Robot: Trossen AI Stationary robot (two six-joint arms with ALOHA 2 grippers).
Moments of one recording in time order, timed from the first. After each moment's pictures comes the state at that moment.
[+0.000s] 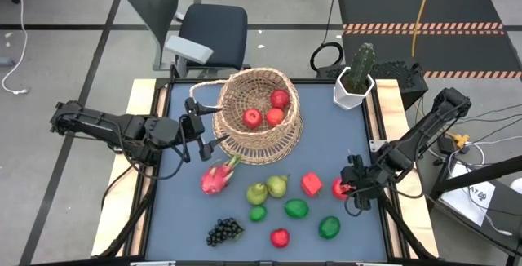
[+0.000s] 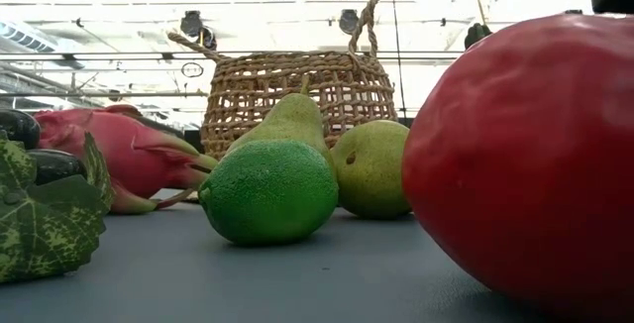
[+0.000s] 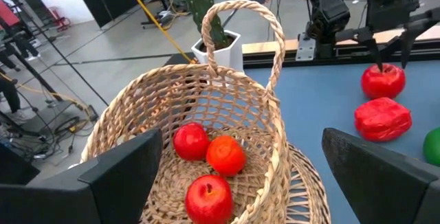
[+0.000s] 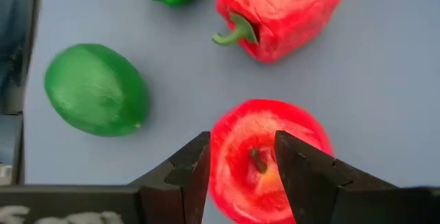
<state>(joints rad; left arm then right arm) -0.23 0.97 0.93 -0.29 -0.60 0.07 0.75 0.91 0.55 -0.72 0.18 0.80</state>
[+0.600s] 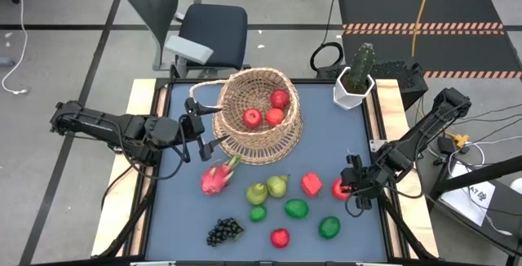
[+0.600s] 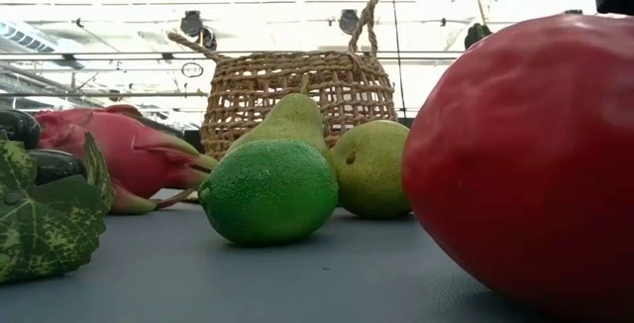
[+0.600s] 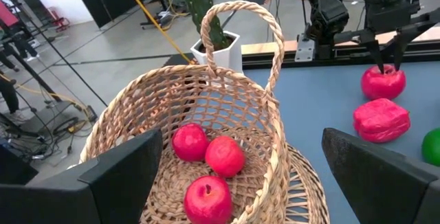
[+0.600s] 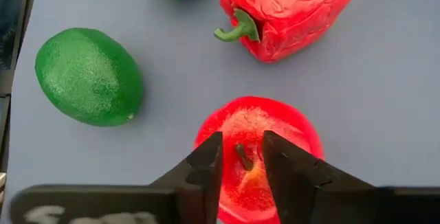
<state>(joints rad) -0.23 0.97 0.93 -0.29 -0.60 0.07 0.75 0.91 0.54 -0.72 0.18 0.72</state>
